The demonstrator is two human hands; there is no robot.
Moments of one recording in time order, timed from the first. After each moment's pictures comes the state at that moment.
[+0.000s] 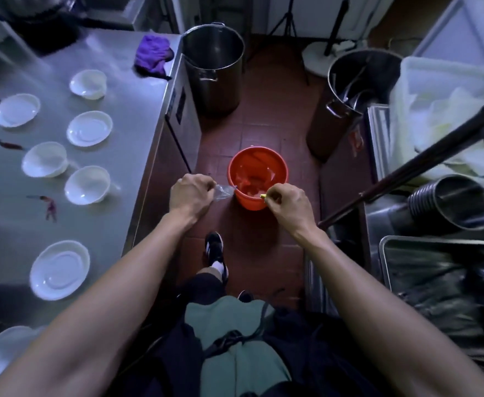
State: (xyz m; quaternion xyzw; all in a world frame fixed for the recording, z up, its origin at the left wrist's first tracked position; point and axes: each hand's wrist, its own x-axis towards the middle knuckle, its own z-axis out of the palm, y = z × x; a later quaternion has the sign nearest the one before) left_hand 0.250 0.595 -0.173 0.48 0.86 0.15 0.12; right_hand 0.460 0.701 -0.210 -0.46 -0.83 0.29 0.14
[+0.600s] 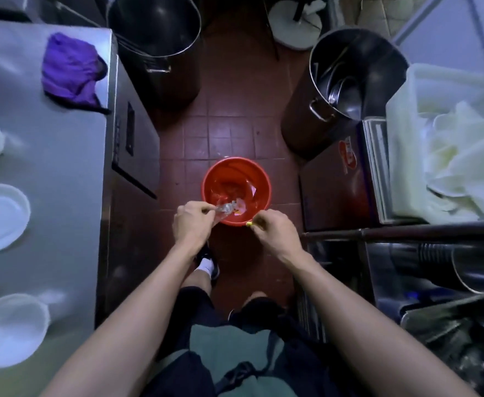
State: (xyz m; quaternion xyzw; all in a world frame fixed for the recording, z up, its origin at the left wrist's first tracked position) left_hand 0.149 0.800 -0.286 0.32 0.86 0.21 0.33; right_hand 0.346 0.861 -0.284 -0.53 -0.79 0.29 -0.02
